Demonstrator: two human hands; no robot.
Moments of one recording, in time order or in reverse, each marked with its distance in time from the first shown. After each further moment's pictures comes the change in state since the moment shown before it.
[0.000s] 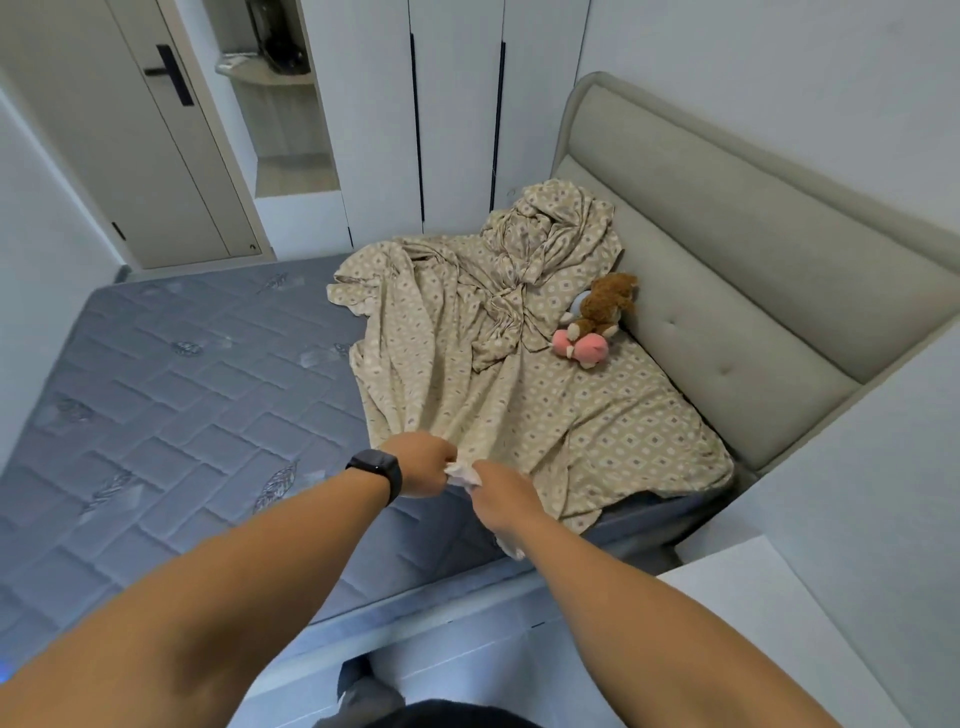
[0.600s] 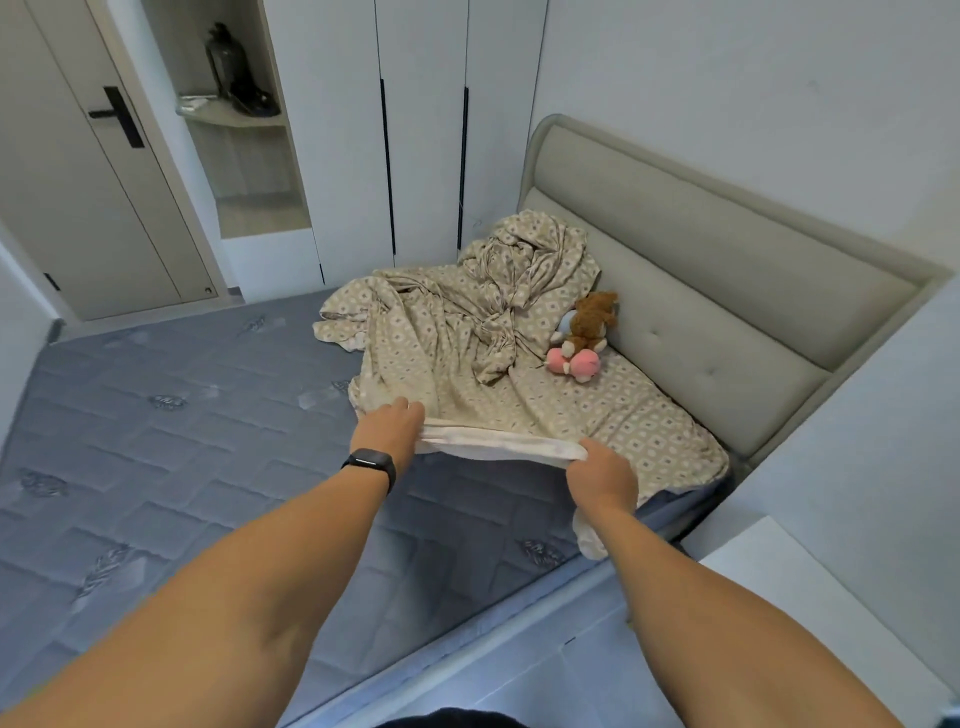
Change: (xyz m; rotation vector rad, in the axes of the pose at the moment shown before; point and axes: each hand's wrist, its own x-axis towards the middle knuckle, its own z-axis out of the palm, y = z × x) left_hand -0.031 -0.164 -0.038 0.151 0.411 -0.051; right_hand -0.013 -0.069 -0.013 0.108 0.570 0.441
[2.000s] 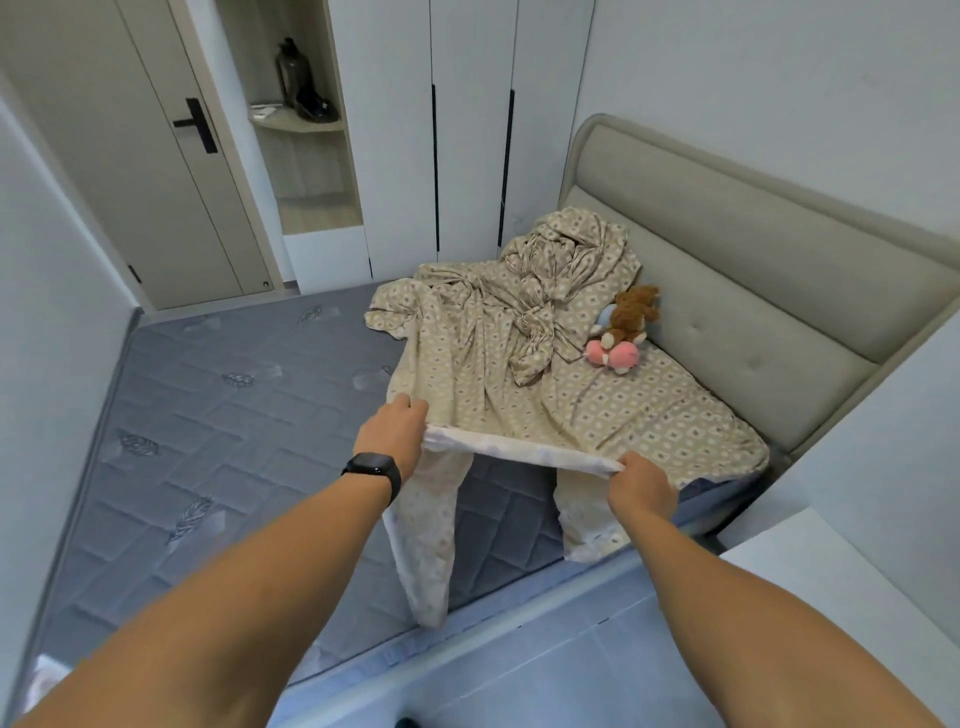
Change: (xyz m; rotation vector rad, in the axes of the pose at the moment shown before) left_hand -0.117 -0.050 -0.019 -0.080 0.076 -0.114; right_hand -0.061 0.011 0.027 -0.185 0.012 0.126
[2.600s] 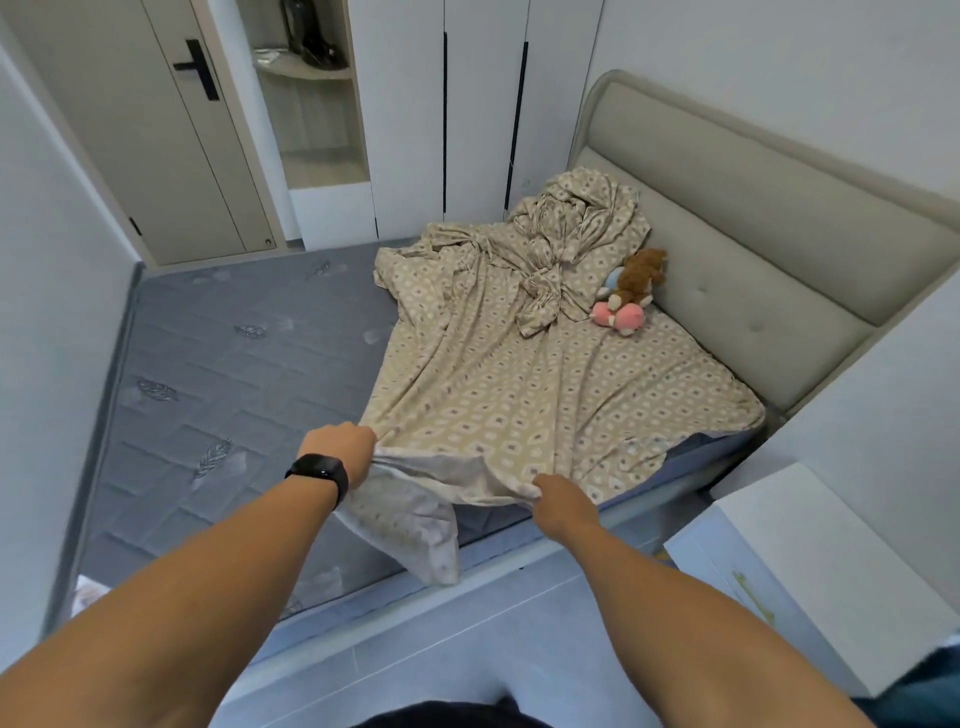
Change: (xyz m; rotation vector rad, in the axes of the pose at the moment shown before) left_hand -0.110 -0.096 0.039 0.308 -0.319 -0.047; right_hand -0.144 -0.023 0.072 -0.043 -0.479 -0.374
